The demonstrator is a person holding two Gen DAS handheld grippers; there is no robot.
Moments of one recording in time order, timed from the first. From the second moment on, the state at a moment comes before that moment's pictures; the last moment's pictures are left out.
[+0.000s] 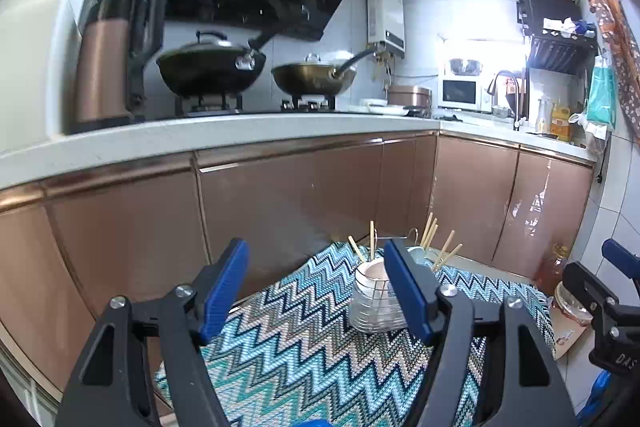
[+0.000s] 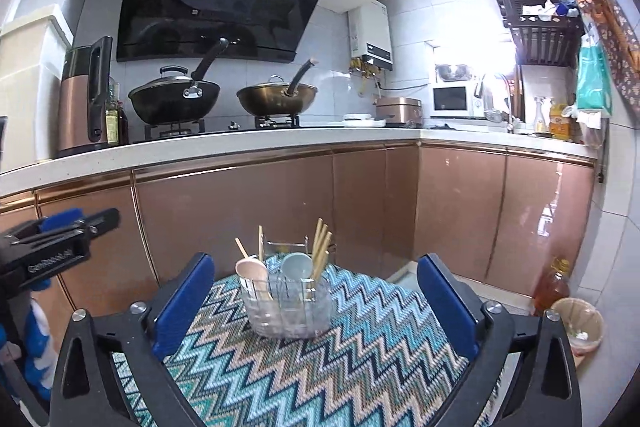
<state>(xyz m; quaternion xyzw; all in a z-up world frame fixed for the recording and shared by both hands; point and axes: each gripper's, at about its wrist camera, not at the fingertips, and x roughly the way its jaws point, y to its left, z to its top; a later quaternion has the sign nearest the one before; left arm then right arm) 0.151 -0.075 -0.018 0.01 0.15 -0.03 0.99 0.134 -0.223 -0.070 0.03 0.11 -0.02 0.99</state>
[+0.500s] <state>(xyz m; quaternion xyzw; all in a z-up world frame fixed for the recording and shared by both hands) 0.078 -0.048 0.012 0.00 0.10 -0.02 0.99 0.072 -0.207 -0.045 0.00 0.10 -0.05 0.99</state>
